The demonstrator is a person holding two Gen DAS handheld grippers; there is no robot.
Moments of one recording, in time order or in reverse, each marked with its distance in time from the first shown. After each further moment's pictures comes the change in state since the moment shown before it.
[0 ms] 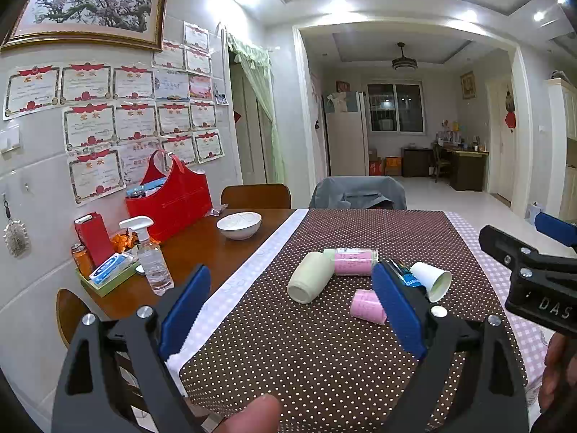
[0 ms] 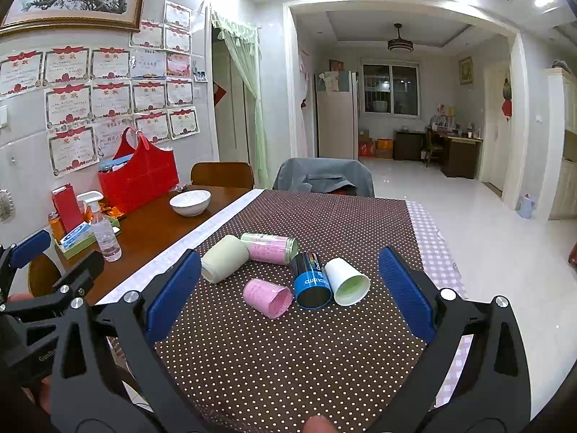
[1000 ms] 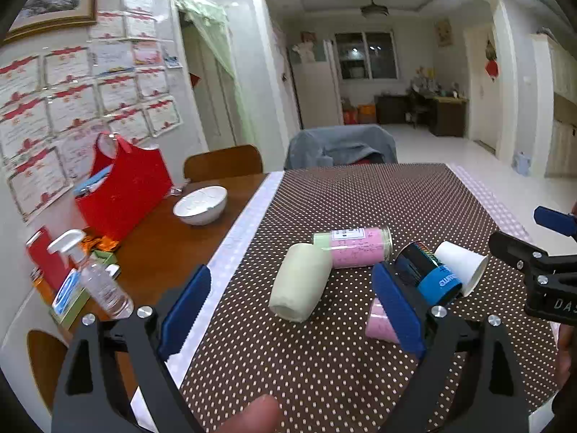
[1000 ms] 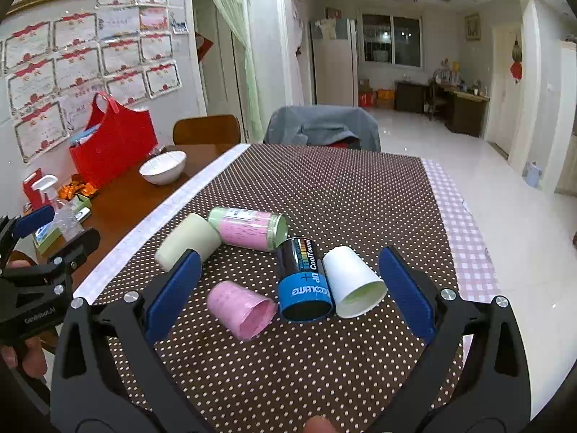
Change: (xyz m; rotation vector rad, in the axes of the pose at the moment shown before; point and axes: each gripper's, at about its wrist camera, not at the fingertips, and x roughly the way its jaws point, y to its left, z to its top) left arm 0.178 -0.020 0.027 0.130 0.207 -0.111; right arm 0.159 -0.033 0.026 0.010 0.153 -0.012
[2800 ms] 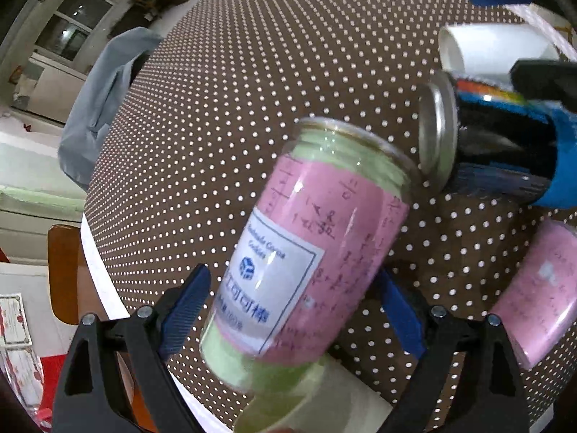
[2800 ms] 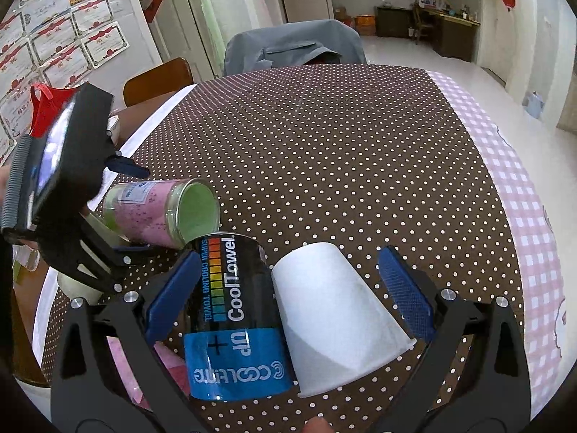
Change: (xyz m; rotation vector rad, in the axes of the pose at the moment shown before) left arm 0.283 -0.113 0.012 1.063 0.460 -0.481; right arm 0.174 -0.066 -0.020 0.185 0.275 0.006
